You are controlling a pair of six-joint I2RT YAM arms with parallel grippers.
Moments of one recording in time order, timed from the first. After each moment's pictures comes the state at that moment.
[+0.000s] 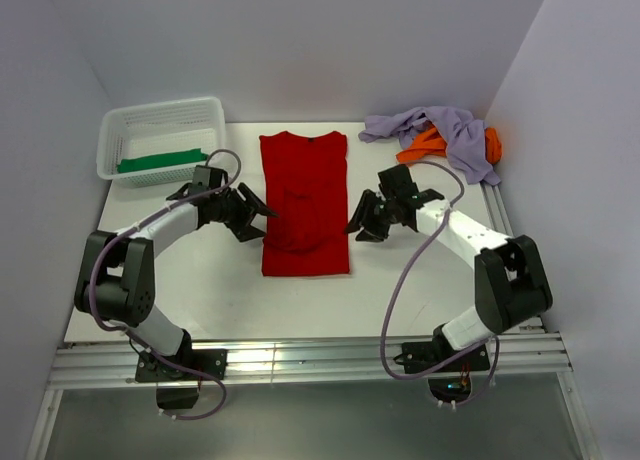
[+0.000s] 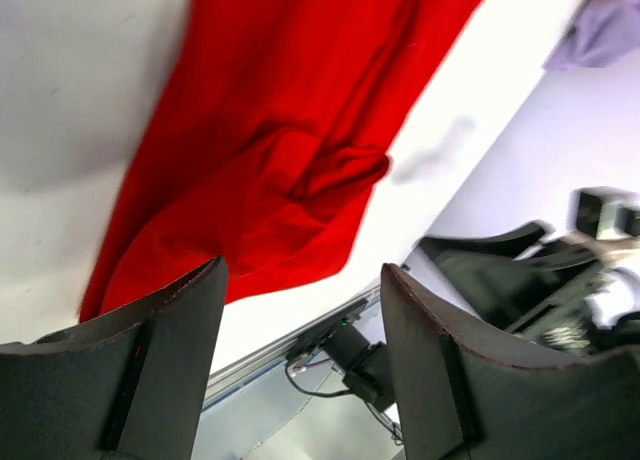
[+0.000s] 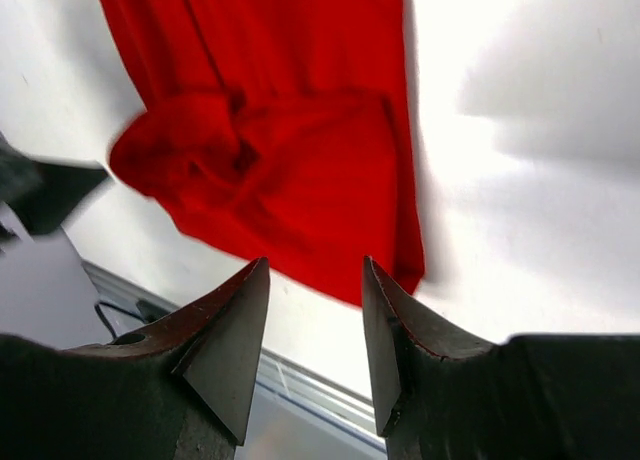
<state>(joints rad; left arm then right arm) -0.23 1.60 0.94 -0.31 0.54 -1.05 0.37 1.54 1.01 -0.48 -0.33 0.79</state>
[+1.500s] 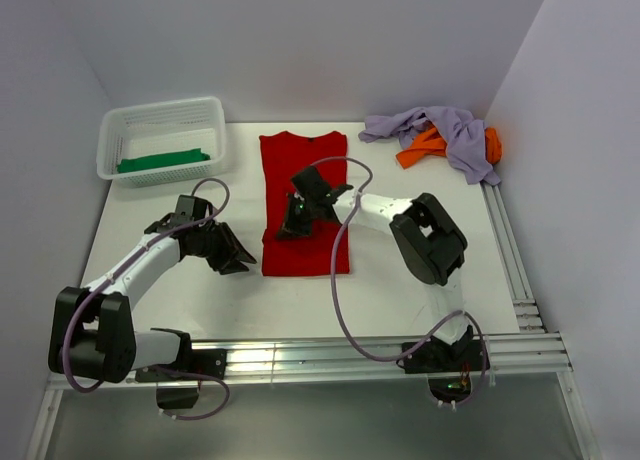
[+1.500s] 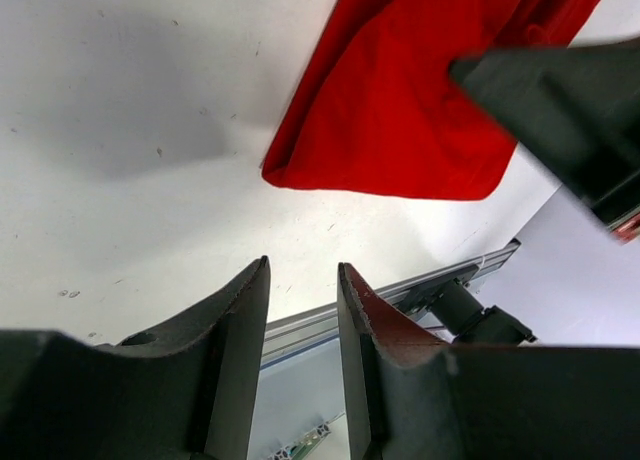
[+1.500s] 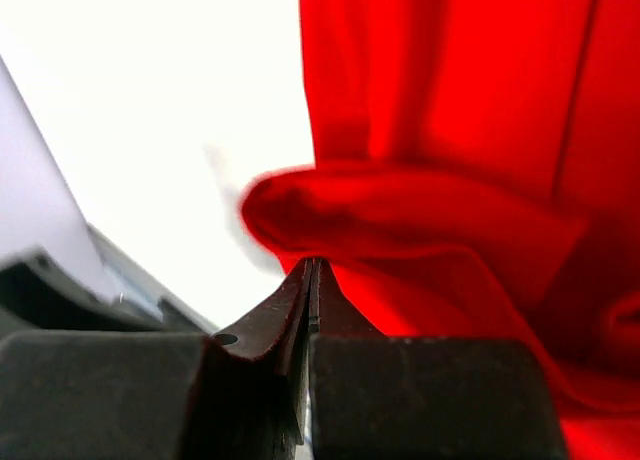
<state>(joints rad) -0.19 1.28 0.72 -0.57 0.47 -0.83 0.73 2.01 1.37 -0.27 -0.32 0.95</state>
